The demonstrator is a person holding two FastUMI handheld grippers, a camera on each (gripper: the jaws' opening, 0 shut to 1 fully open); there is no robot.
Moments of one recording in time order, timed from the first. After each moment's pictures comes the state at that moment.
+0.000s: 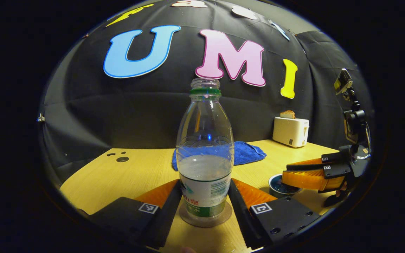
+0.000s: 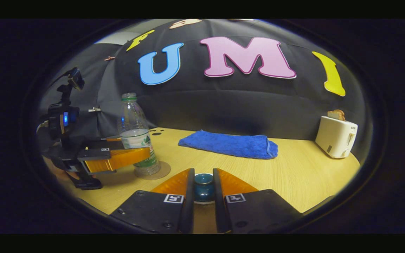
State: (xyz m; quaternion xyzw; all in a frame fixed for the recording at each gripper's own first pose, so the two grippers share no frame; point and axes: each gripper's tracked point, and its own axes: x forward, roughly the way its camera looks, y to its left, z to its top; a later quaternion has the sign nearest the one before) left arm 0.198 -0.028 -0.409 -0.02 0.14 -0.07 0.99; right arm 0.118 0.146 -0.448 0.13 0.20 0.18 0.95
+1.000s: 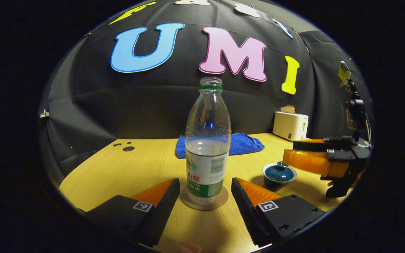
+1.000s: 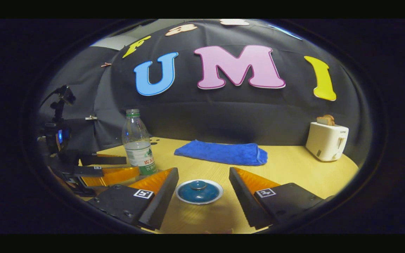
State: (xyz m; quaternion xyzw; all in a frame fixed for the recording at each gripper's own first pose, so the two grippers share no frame) left arm 0.146 -0.025 -0.413 -0.03 0.18 -0.05 0.98; right arm 0.107 0.113 -0.400 0.14 0.14 0.14 0.97
